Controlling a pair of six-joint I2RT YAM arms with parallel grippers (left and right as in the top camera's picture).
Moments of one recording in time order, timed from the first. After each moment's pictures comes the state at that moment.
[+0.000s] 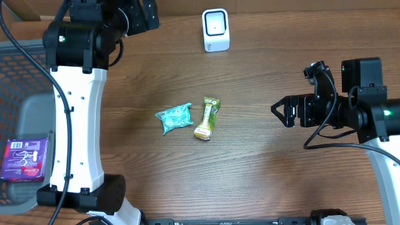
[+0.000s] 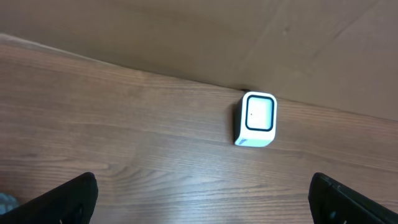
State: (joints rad) left arm -0.10 1.78 2.26 -1.15 -0.02 -0.32; right arm 0.06 1.25 1.33 -1.16 -0.50 -0.01
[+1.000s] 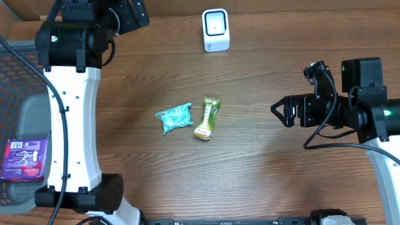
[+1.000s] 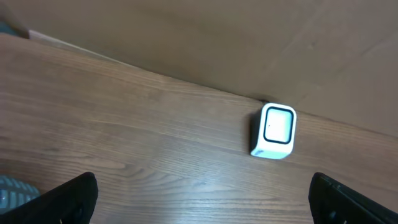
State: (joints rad) left arm -0.06 1.78 2.26 -1.15 -0.07 -0.35; right arm 0.06 1.25 1.33 -1.16 -0.50 -0.01
